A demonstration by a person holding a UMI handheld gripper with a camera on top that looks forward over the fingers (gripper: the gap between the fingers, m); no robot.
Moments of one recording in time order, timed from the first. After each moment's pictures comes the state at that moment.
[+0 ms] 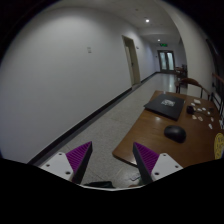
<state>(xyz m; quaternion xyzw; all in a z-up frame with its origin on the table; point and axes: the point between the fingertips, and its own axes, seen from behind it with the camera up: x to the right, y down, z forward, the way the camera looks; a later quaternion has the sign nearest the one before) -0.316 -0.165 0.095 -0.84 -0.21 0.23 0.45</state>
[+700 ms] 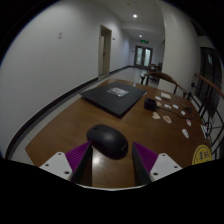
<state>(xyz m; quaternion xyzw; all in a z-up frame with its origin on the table) -0.122 0.032 -0.013 -0.88 -0.16 0.05 0.44</state>
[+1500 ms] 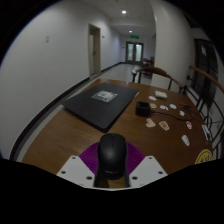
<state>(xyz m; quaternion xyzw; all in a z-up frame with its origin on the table) -0.104 0.105 -0.016 -0.89 -0.11 0.04 0.43</state>
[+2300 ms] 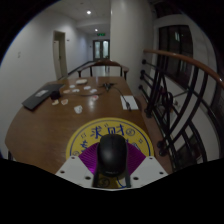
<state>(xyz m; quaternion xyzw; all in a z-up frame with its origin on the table) 0.257 -0.006 -0.015 -0.90 0.03 -0.03 0.43</state>
